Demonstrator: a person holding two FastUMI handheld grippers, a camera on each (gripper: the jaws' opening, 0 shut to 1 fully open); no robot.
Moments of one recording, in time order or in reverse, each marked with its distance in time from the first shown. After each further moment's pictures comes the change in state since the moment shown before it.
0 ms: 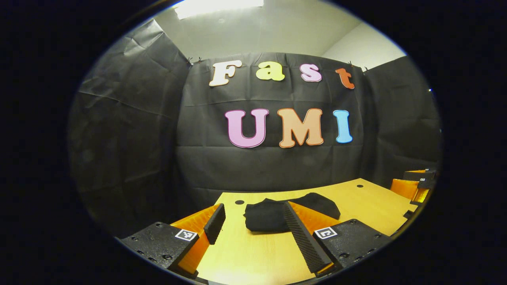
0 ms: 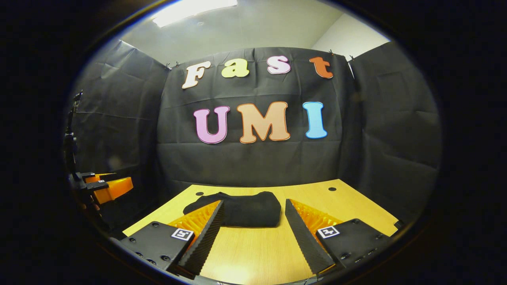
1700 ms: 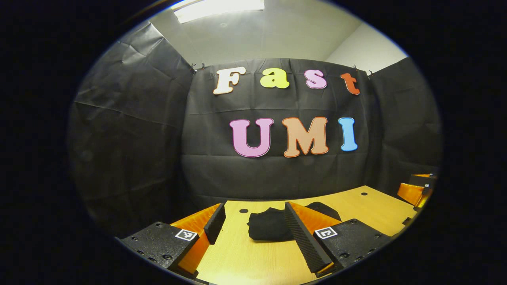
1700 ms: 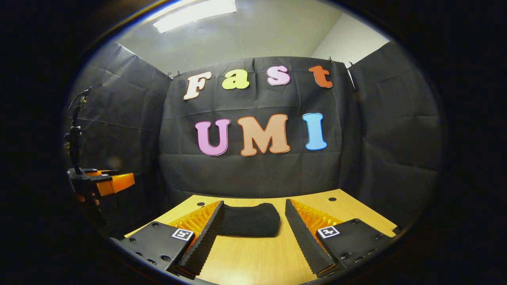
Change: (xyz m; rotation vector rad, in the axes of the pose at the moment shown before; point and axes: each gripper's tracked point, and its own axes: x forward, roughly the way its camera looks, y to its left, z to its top) left arm 0.010 -0.002 0.042 0.029 -0.046 0.030; right arm -0.008 -0.004 0.031 -0.007 -0.078 0.023
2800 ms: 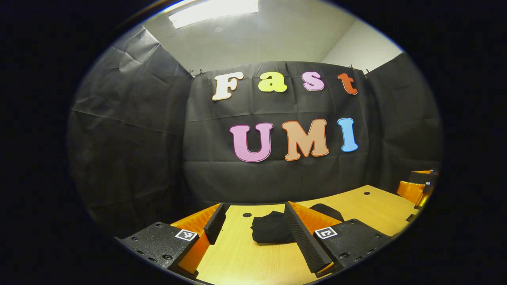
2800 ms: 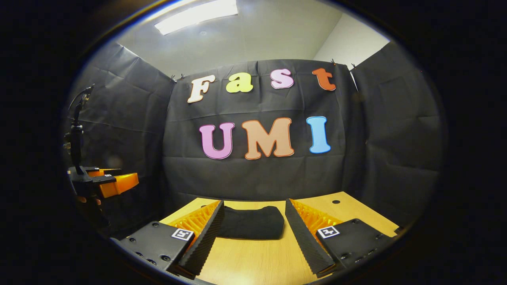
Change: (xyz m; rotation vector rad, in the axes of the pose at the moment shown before) left arm -0.005 -0.001 0.012 0.034 -0.033 0.006; right arm -0.003 0.011 0.004 0.003 -0.030 0.021
